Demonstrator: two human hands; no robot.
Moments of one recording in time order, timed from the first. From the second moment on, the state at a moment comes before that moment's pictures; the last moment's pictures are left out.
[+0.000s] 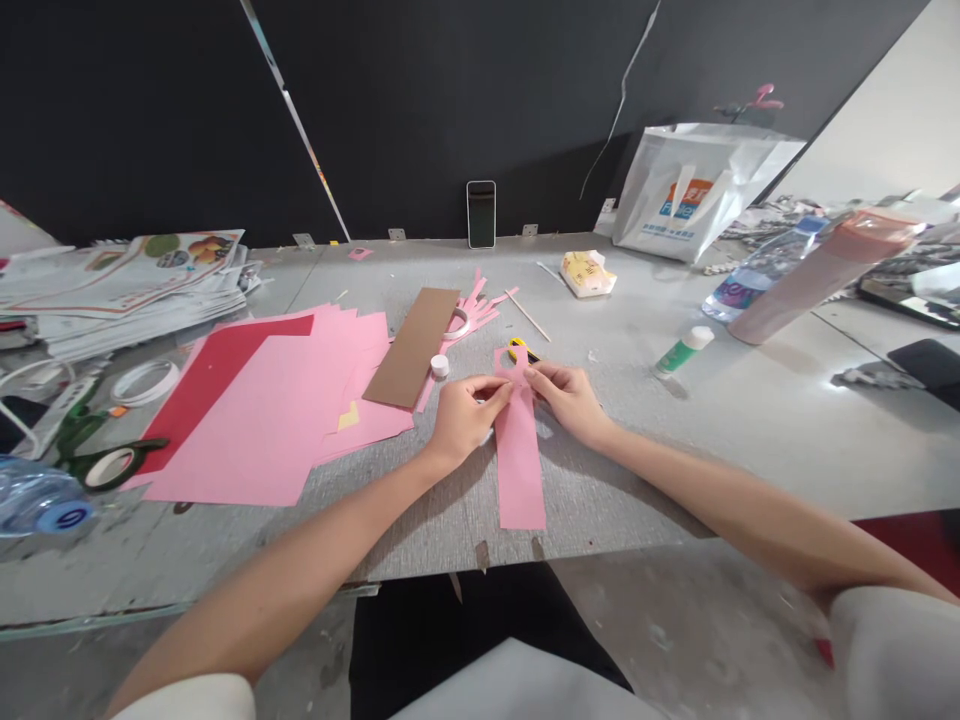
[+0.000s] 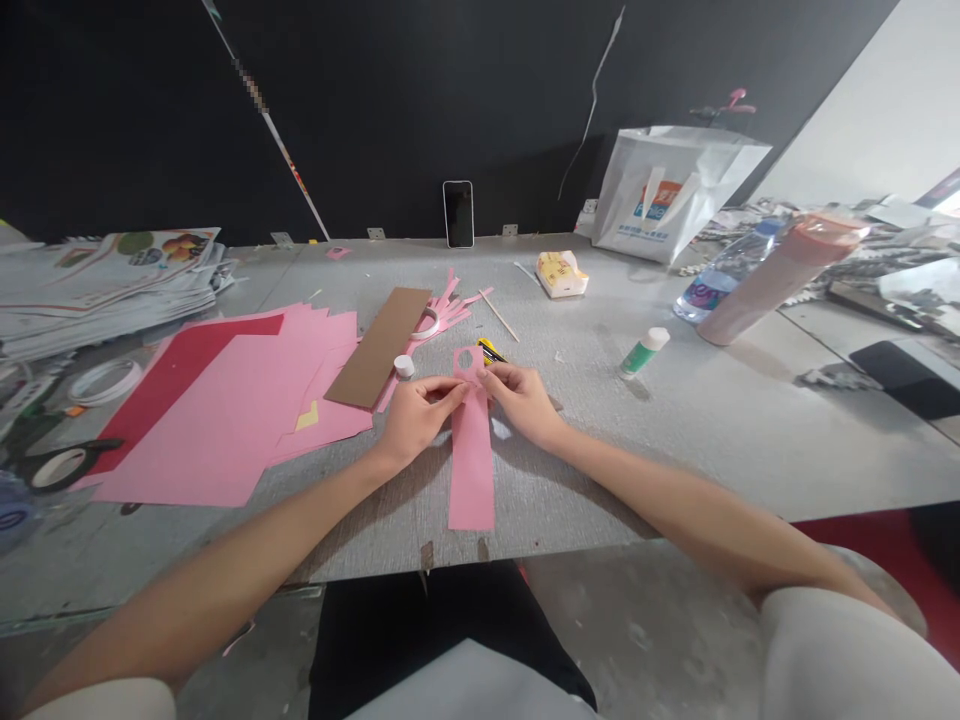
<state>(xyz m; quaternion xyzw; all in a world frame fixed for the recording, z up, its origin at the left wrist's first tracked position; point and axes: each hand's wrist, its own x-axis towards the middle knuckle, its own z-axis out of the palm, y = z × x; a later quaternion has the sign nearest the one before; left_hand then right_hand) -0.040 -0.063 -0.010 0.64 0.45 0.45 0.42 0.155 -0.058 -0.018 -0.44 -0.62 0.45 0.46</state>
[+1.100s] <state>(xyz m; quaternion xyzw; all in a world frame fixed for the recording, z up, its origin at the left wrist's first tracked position) -0.038 -0.061 -0.013 0.60 0.46 0.49 0.44 0.149 -0.064 -0.020 -0.48 -0.60 0.43 0.48</state>
